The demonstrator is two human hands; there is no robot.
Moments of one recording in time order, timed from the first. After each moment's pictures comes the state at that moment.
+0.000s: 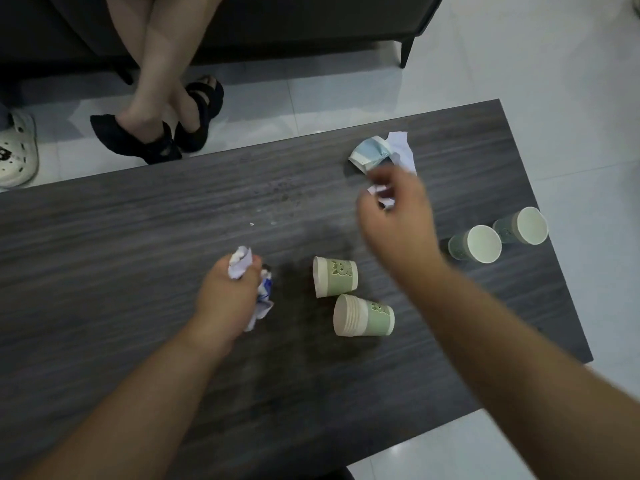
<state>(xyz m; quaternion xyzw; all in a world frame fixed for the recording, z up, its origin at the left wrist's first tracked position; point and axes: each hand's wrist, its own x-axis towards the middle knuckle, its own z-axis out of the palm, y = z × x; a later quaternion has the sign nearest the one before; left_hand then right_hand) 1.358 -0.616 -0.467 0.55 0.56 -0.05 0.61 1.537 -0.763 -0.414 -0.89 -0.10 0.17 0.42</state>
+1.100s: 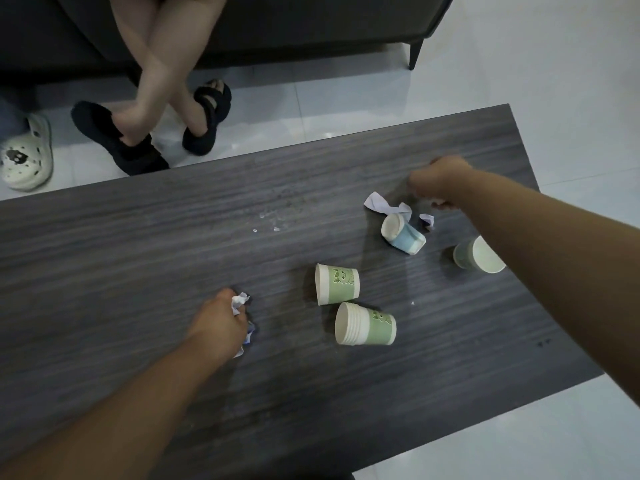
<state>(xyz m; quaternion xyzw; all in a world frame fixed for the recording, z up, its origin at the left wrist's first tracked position) 1.321 -0.604 -0.515 0.66 0.52 -0.24 0.48 1.704 -0.776 -0.463 -0.92 0.01 0.39 0.03</state>
